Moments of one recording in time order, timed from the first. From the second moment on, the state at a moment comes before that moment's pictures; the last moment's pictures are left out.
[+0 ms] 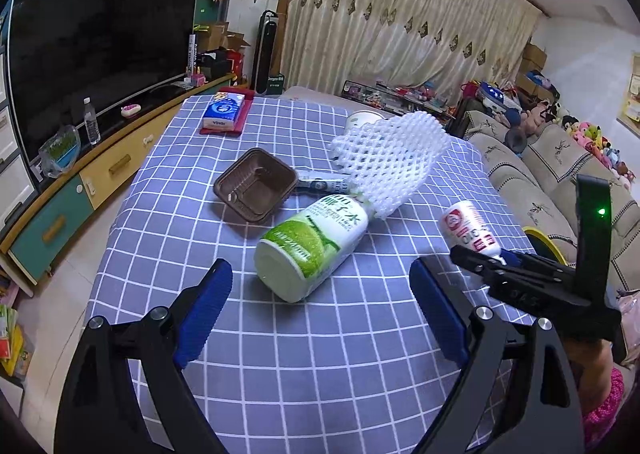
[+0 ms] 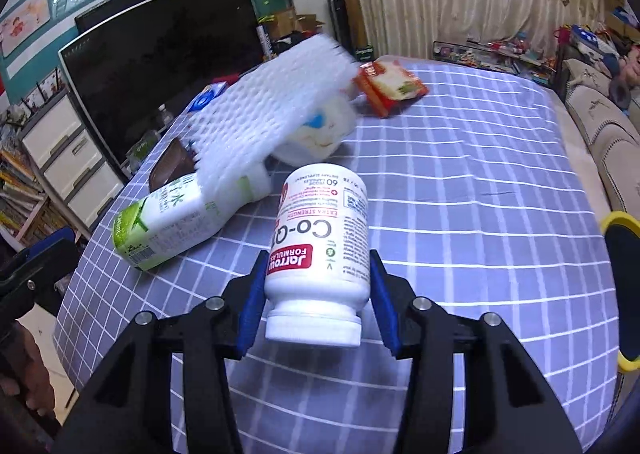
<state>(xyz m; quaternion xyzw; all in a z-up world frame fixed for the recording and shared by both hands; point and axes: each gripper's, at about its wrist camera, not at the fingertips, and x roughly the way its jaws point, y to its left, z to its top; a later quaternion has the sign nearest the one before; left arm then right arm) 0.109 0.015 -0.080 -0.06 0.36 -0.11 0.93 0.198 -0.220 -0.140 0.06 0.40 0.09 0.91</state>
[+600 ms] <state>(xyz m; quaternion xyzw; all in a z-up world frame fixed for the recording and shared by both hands) 0.120 -0.044 -0.078 -0.03 0.36 -0.13 0.92 0.160 -0.444 -0.140 0.12 0.38 -0.12 0.91</state>
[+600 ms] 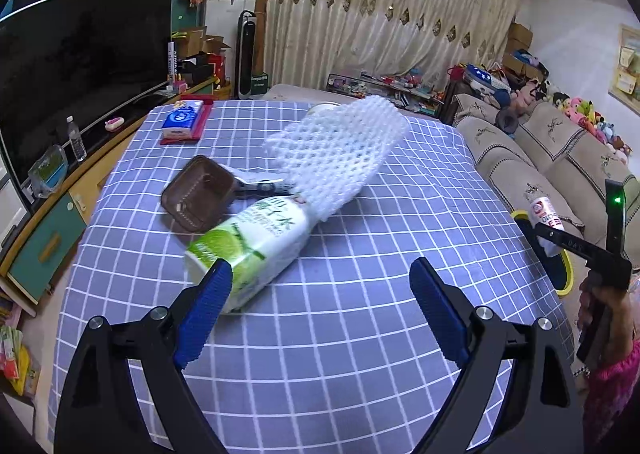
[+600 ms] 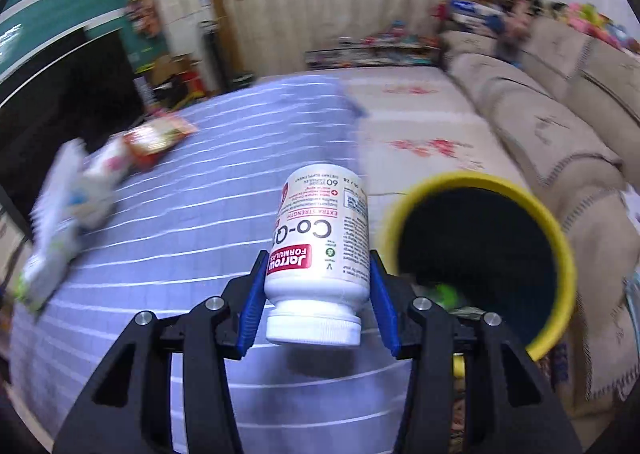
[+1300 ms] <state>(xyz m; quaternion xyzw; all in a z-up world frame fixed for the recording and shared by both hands) 0.131 -0.094 -0.088 0.01 0.38 -0.15 0.91 0.188 -0.564 -0.251 0.18 0.48 -0.21 0.84</state>
